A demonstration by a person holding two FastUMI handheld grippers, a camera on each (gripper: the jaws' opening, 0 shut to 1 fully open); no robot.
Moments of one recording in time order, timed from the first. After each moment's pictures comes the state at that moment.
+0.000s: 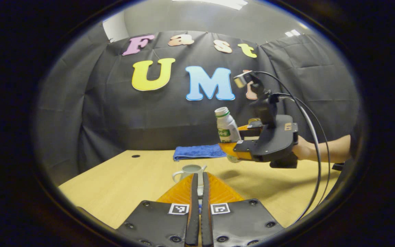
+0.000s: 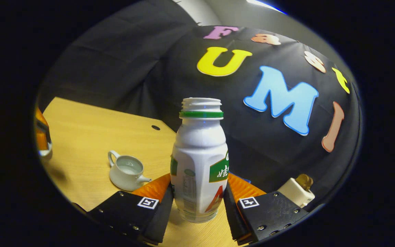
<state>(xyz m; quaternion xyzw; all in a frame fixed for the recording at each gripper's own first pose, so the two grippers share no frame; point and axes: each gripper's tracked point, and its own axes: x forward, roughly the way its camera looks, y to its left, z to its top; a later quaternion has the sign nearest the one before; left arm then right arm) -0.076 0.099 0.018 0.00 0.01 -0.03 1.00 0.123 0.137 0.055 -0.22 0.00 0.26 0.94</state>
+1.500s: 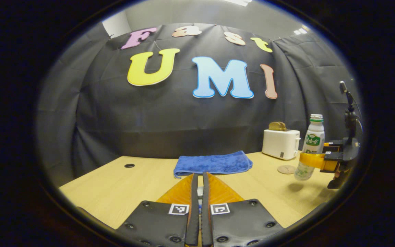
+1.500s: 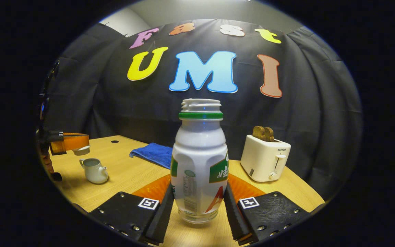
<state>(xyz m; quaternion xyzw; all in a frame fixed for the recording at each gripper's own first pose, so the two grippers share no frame) 0.101 0.120 0.030 0.00 0.02 0.02 1.00 0.132 -0.018 0.036 -0.07 0.03 0.12 0.99</state>
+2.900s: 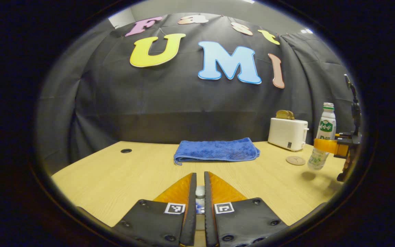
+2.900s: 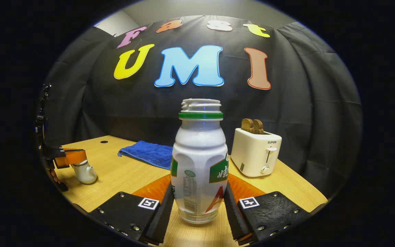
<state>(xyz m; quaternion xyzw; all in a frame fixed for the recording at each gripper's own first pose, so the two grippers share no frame) 0.125 0.132 -0.026 -0.03 0.07 0.02 1.00 0.149 -0.041 0.026 -0.04 0.04 0.08 0.99</state>
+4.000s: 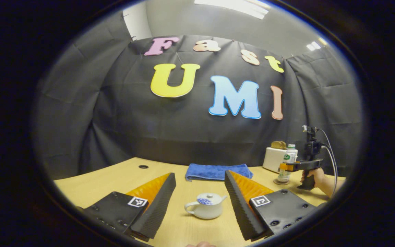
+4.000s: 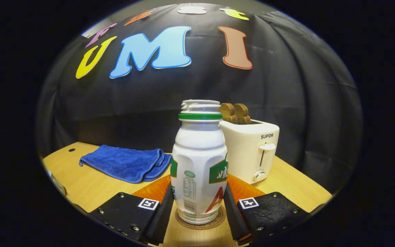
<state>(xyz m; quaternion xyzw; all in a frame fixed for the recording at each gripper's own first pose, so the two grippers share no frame) 0.007 0.158 0.056 -0.06 -0.03 0.04 1.00 0.276 -0.102 0.000 0.01 0.09 0.00 1.00</state>
